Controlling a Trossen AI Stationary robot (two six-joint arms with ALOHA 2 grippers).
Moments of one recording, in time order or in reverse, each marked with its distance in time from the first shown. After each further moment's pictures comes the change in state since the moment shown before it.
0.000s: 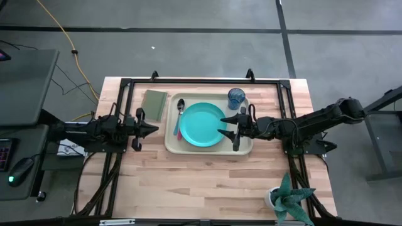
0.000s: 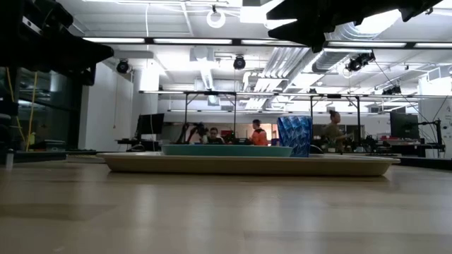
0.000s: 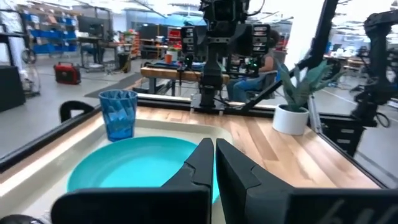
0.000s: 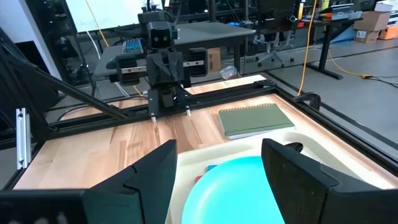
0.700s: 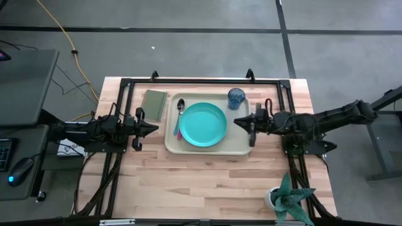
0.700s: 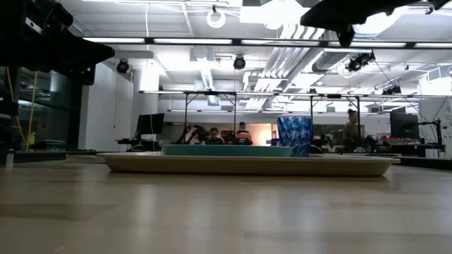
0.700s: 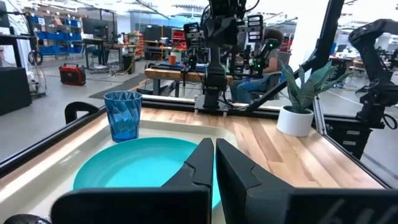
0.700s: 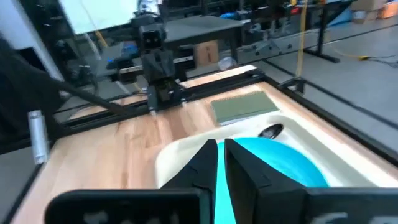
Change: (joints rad) left arm -0.008 0.000 0.000 0.005 -0.022 0.007; right arm 0.000 -0.314 -0.041 -0.320 0.009 0.084
